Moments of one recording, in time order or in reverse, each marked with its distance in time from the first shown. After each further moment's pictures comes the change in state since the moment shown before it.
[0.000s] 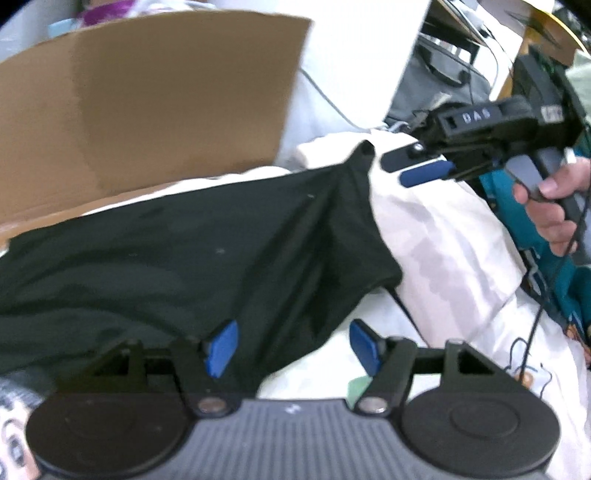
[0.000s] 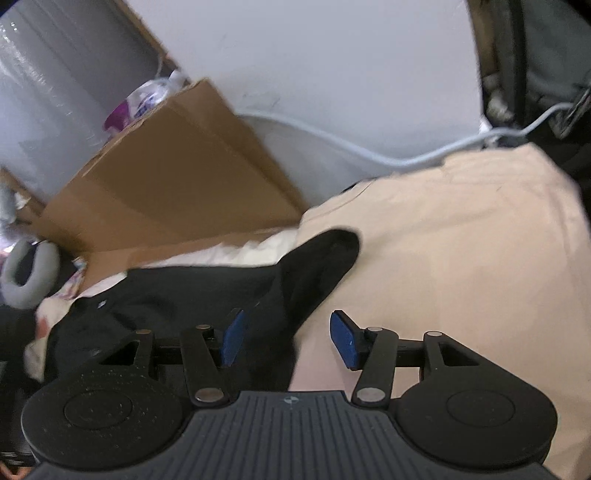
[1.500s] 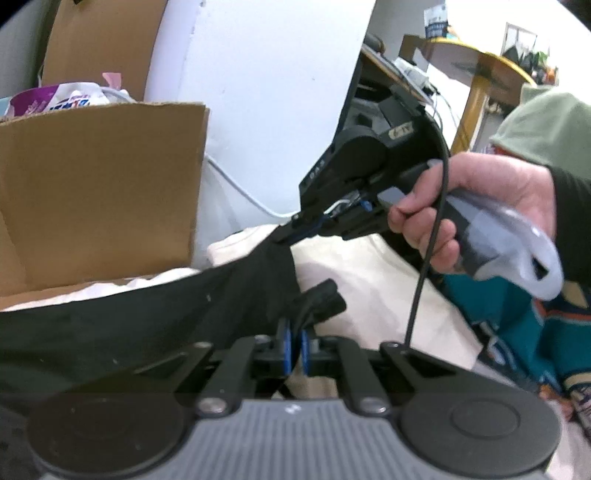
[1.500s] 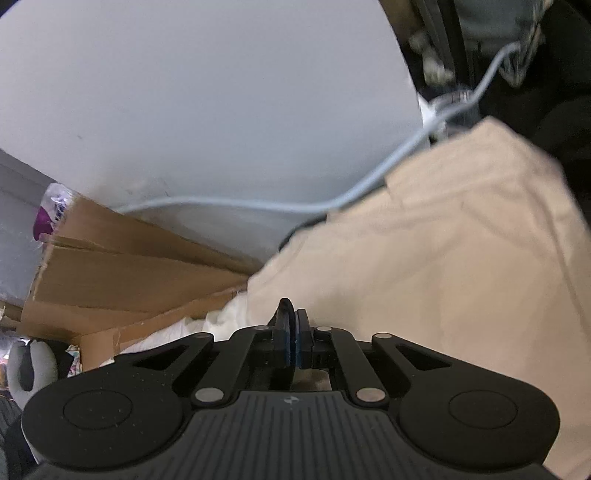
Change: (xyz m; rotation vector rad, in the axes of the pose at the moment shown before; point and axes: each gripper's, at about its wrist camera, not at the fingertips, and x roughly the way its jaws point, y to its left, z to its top) left arm -0.001 -0.043 0.012 0.021 -0.295 -0.118; right arm 0.021 -0.044 0.061 0.300 -0.011 -0.070
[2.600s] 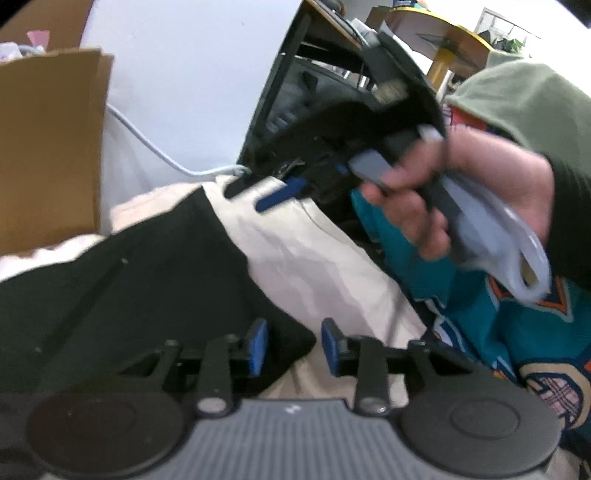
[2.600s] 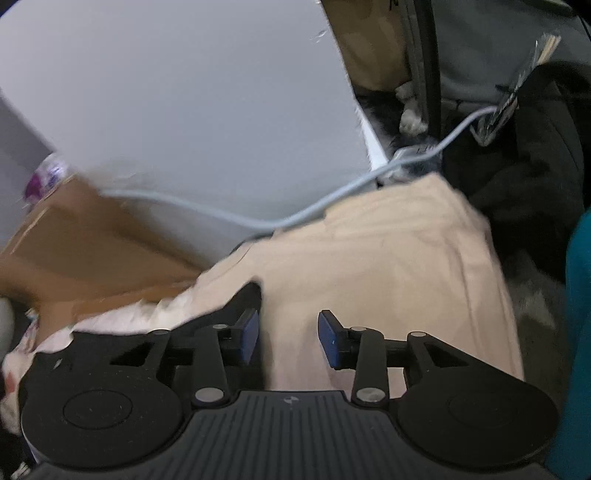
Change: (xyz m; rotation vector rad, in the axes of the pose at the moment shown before) left arm 0.048 -0.043 0.004 0.006 0.135 -0.174; right arm -0.038 -0.025 -0.010 -0.182 -0.022 -0.095
